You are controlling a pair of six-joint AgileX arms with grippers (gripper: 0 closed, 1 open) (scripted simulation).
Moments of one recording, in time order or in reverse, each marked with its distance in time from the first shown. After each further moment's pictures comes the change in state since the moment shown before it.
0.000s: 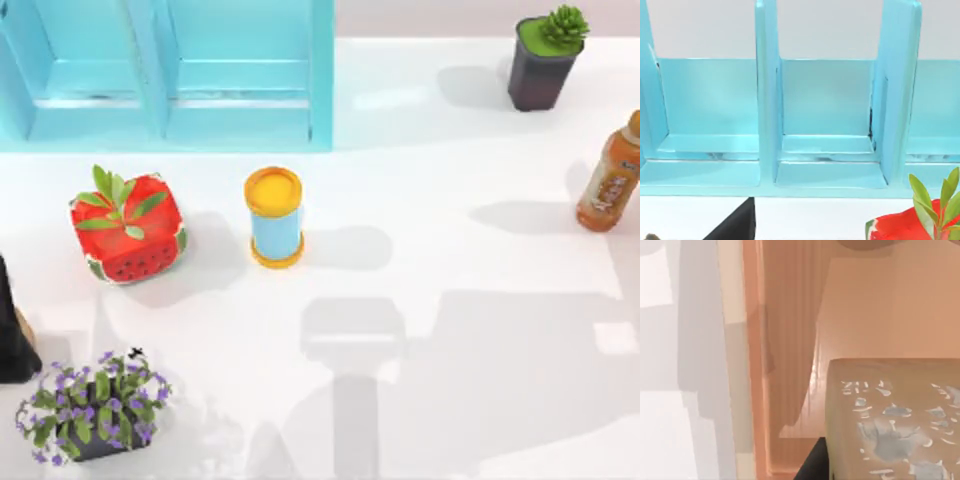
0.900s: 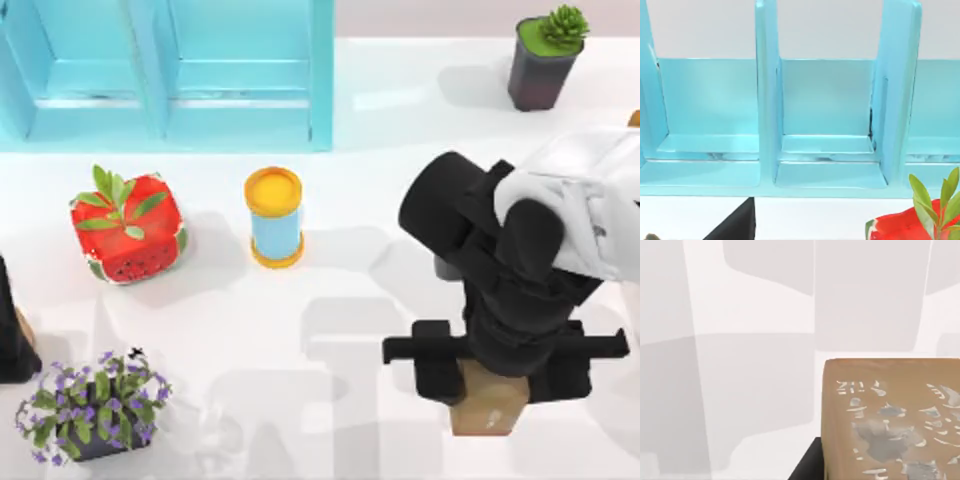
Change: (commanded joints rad) left arm 0.000 0.000 0.000 0.000 0.000 0.000; right arm 1.049 0.025 -0.262 0.299 0.003 1.052
